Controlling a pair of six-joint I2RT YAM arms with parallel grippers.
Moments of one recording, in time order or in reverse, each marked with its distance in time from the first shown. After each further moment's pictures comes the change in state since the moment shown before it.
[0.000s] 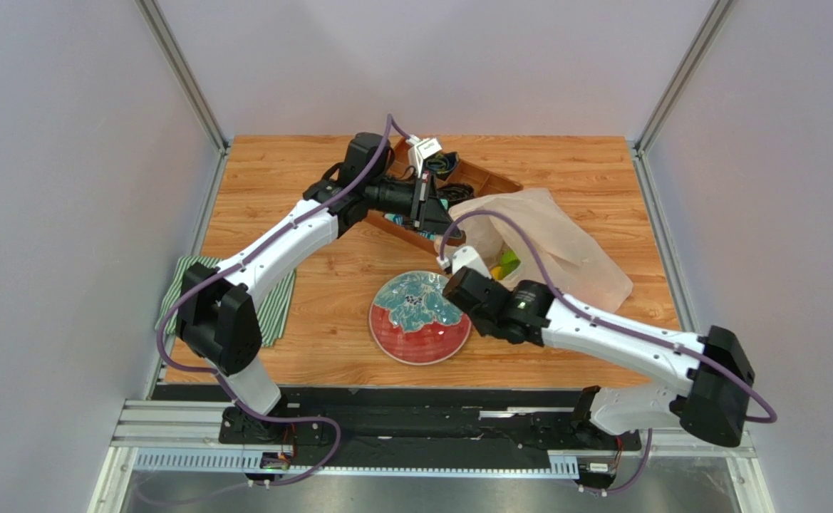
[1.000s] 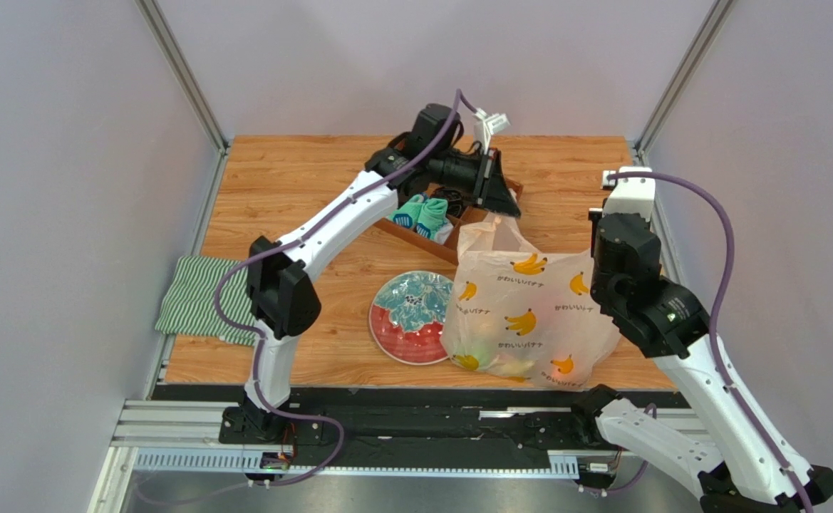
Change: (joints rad) left arm -0.156 0.357 0.619 -0.183 -0.096 0.002; right arm -0.489 -0.479 0.177 0.196 0.409 -0.343
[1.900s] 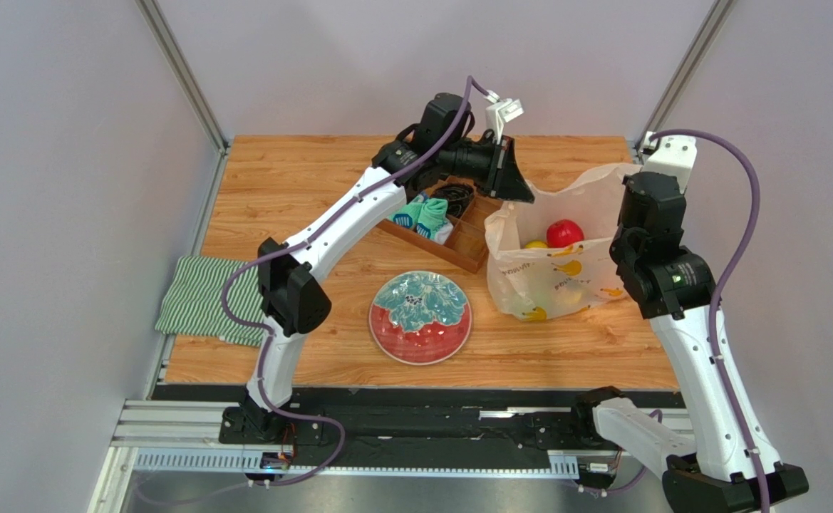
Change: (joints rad) left arm -0.036 0.081 0.159 -0.022 -0.092 0.109; right arm -0.332 0.145 0.122 -0.002 -0.127 0.027
